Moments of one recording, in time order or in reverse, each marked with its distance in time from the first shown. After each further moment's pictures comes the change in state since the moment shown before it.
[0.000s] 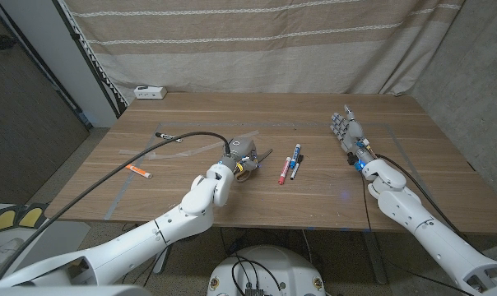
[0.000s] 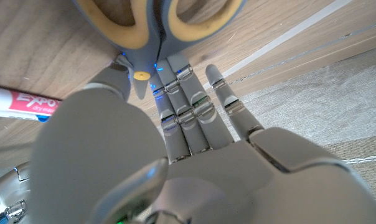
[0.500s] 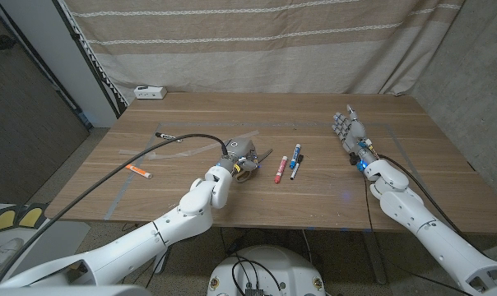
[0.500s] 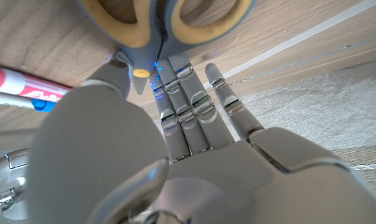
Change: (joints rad) left arm 0.025 -0.007 -0.040 0.012 -0.094 -0.044 0.108; left_hand 0.000 0.000 0.006 0.005 -0.005 0.022 0.011 0.029 0.000 0.005 0.005 0.000 0.001 -0.002 -0.004 -0.024 -0.009 0.000 0.000 0.026 0.012; right arm -0.011 -0.005 0.011 -0.007 0.009 0.005 0.003; right_hand 0.000 0.000 0.000 0.000 0.000 0.000 0.000 0.000 0.000 0.000 0.000 0.000 0.000 0.000 0.000 0.000 0.000 0.000 0.000 0.000 0.000
